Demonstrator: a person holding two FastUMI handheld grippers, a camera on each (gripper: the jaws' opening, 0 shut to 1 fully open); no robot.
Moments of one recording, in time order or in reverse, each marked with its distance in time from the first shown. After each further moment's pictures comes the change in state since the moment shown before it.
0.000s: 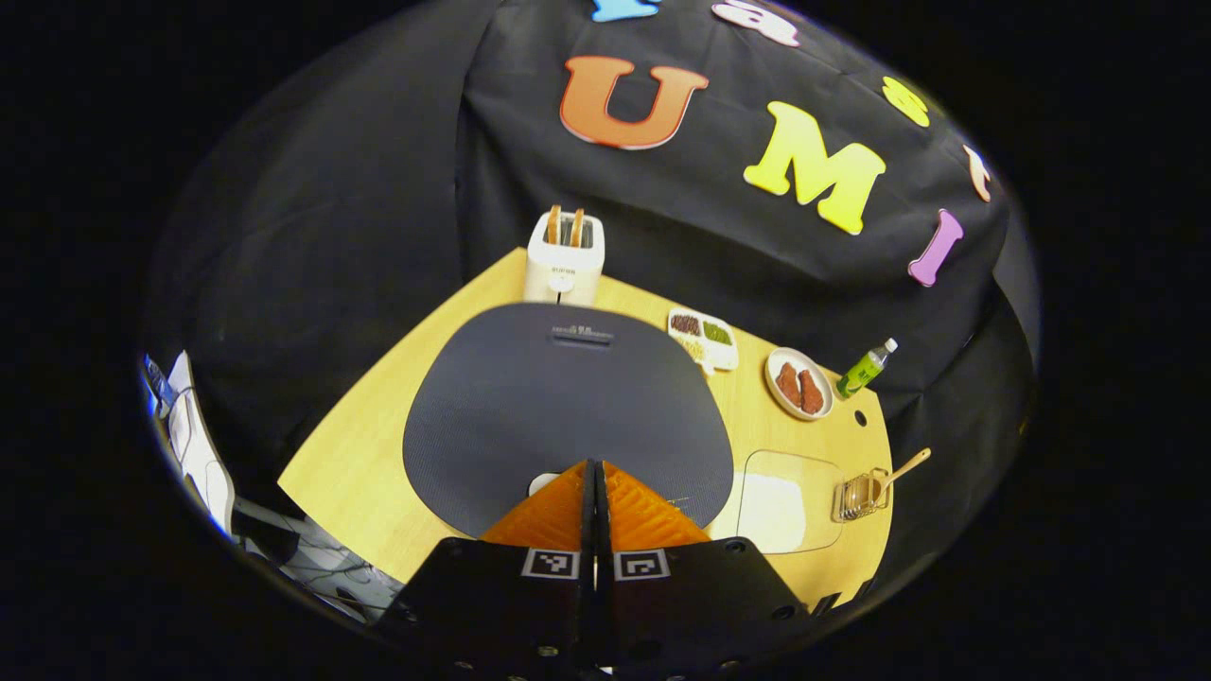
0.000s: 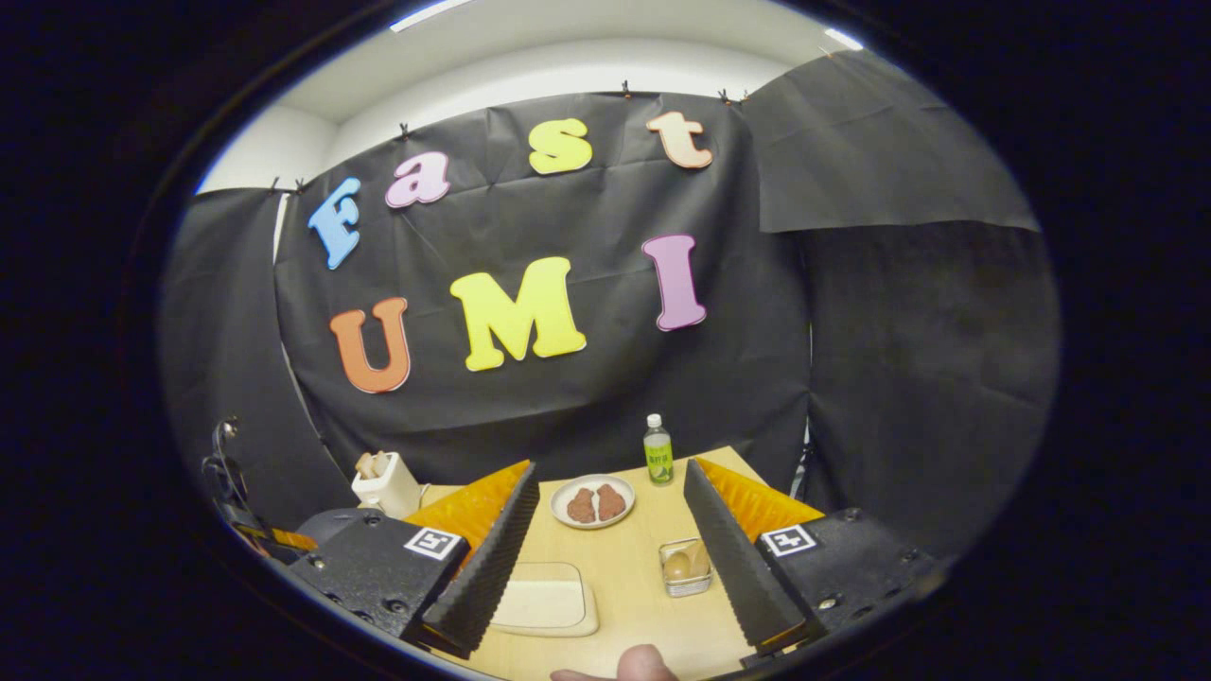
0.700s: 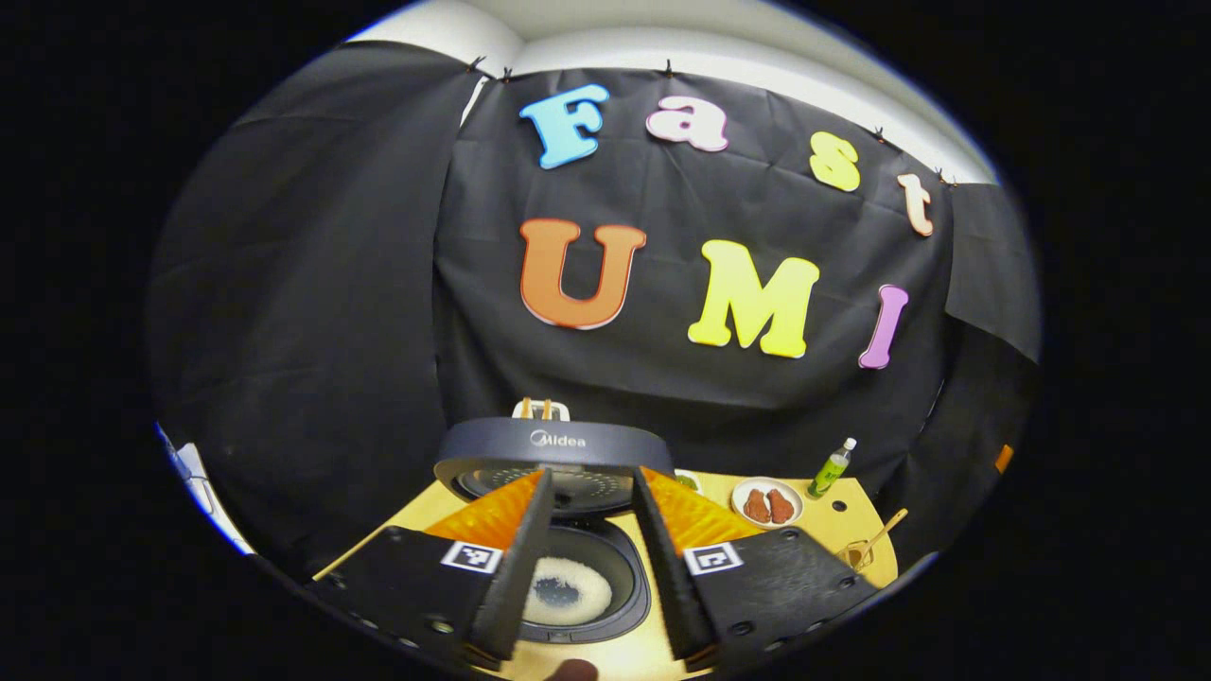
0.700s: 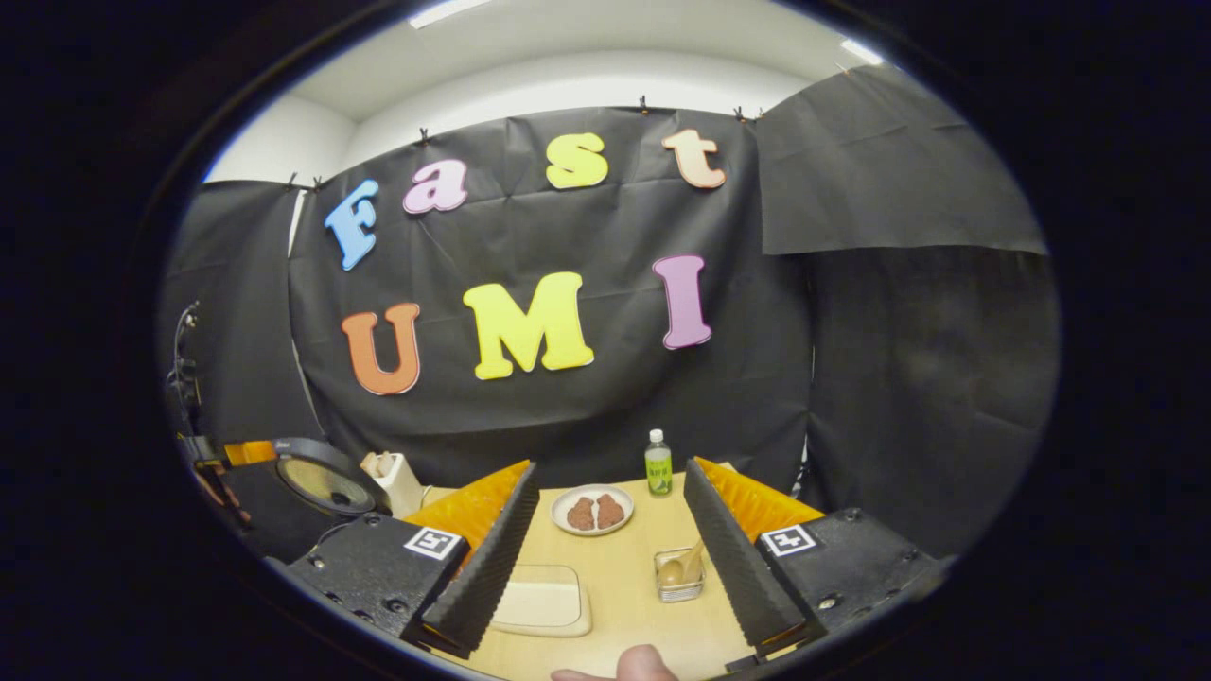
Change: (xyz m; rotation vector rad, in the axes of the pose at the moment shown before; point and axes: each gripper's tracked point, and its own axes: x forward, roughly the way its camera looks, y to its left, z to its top) left arm -0.077 -0.039 0.130 0.131 -0.497 -0.044; right arm -0.020 0.003 0.015 -0.043 -0.042 0.013
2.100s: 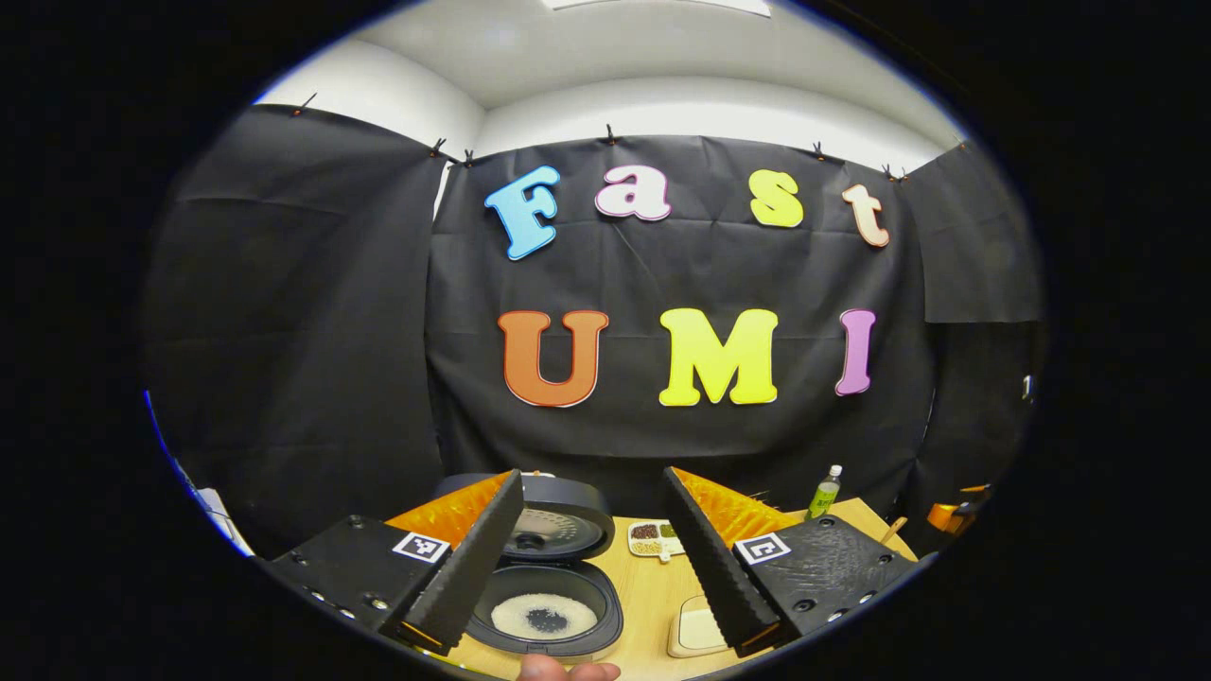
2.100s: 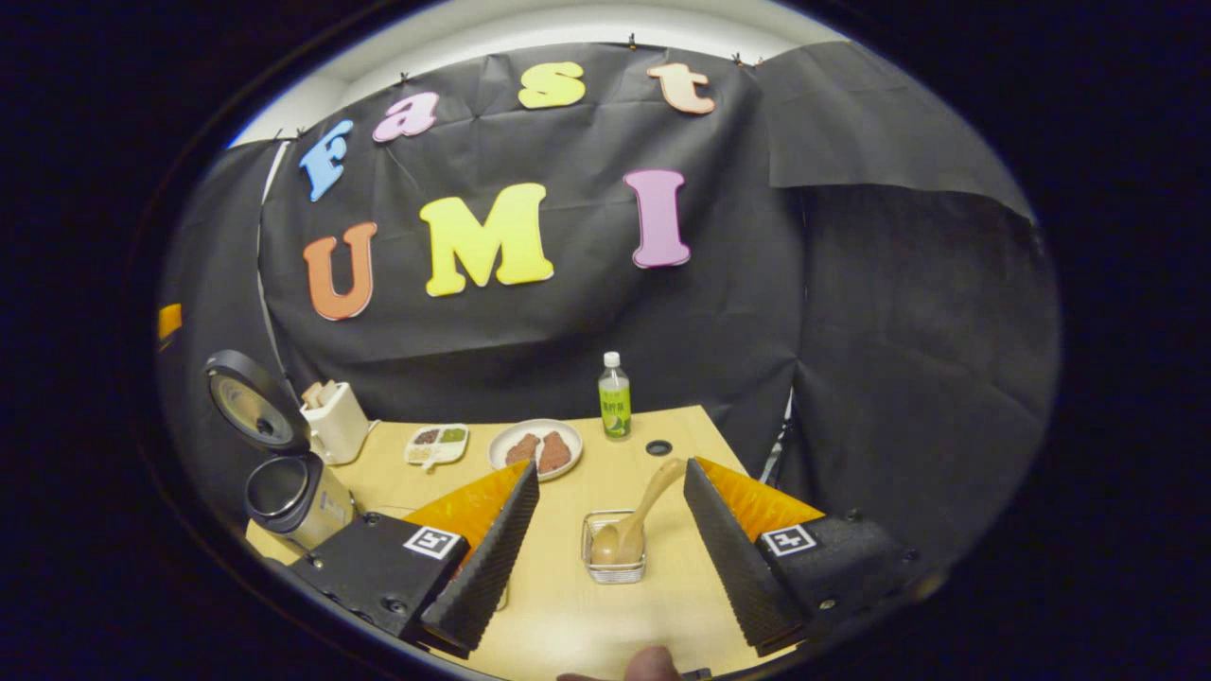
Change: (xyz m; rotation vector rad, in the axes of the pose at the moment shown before) left arm -0.049 -0.064 0.035 0.096 -0.197 0.040; right arm 0.097 -0.102 -0.119 -0.039 0.215 -0.035
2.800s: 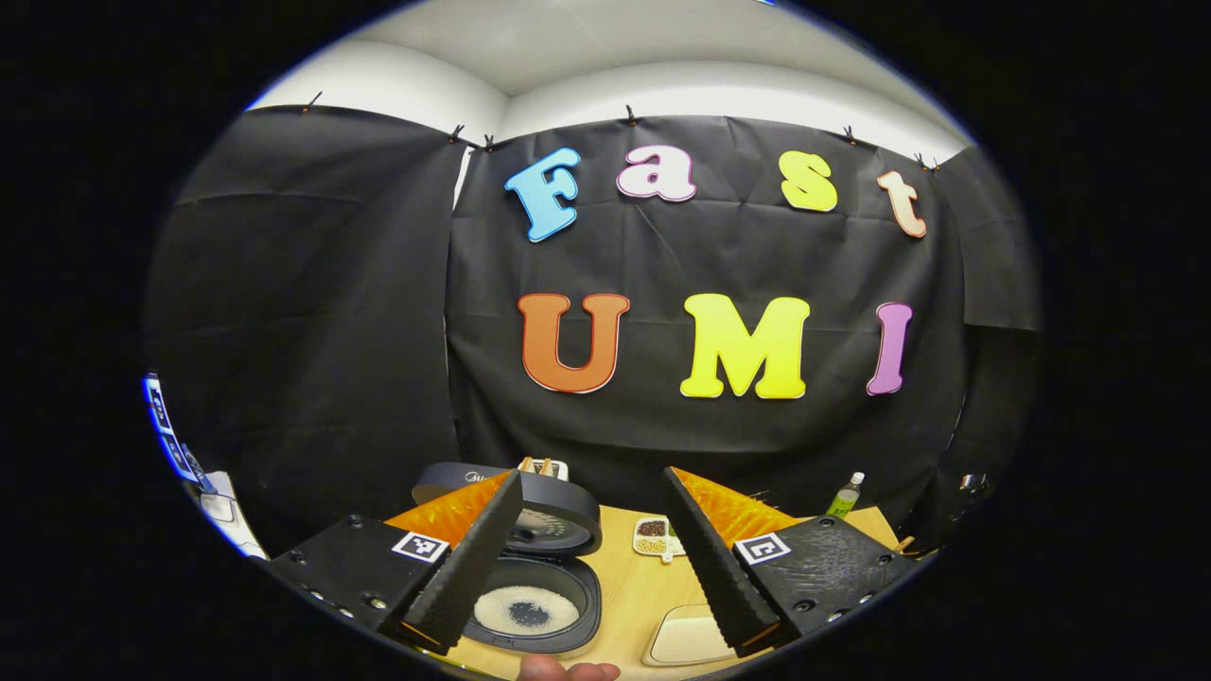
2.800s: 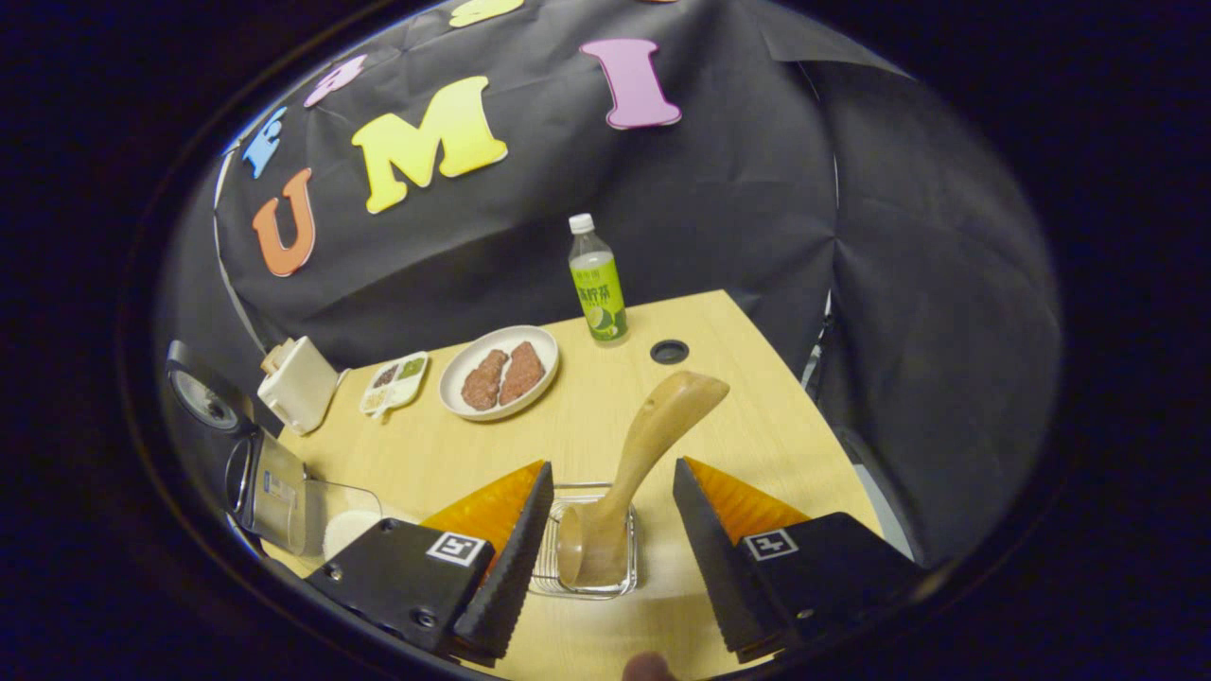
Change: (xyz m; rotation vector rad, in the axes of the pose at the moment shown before) left arm 0.028 -0.029 -0.005 -0.012 0.073 0.114; right arm 0.155 -0.036 -0.111 0.115 0.332 0.059
